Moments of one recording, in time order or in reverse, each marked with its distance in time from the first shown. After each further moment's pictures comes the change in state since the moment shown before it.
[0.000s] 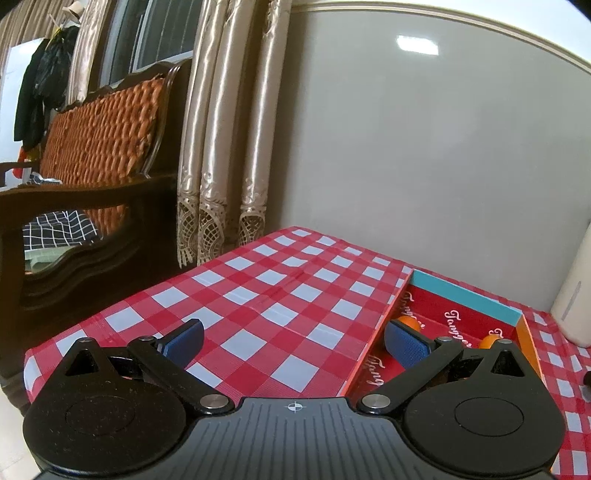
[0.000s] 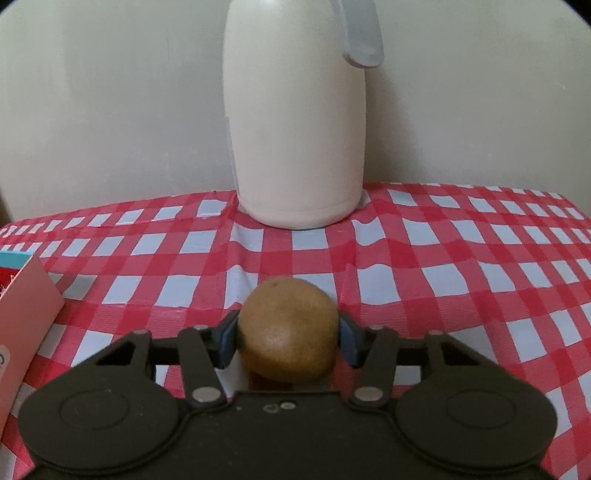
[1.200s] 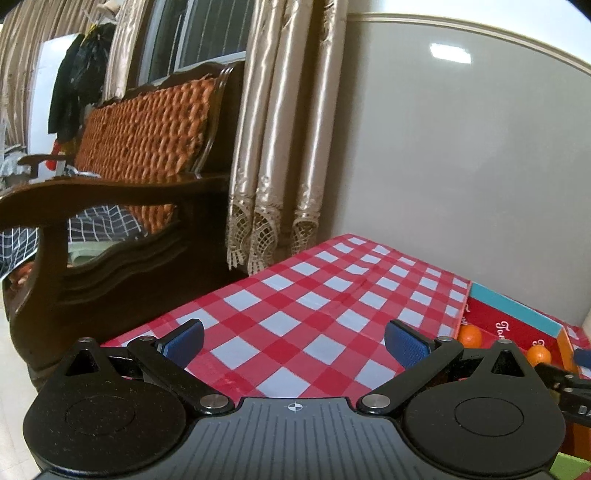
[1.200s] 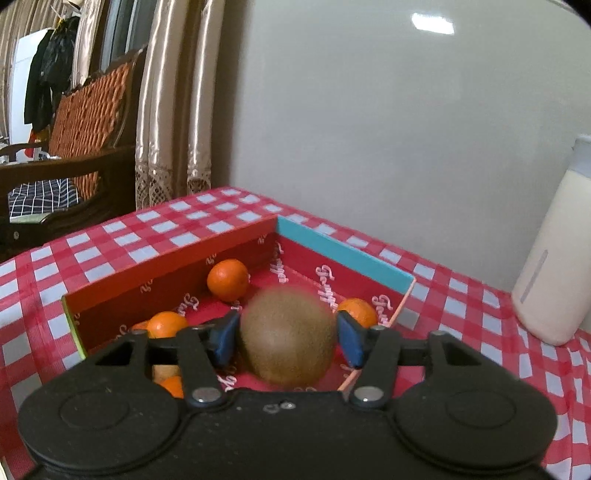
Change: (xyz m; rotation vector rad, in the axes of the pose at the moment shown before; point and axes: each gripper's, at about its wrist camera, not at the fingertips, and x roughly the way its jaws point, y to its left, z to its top) left arm -0.006 0.058 0.002 -0.059 -0.005 0.097; right arm -0.101 0.201 -0.042 -0.485 -0.205 0.397
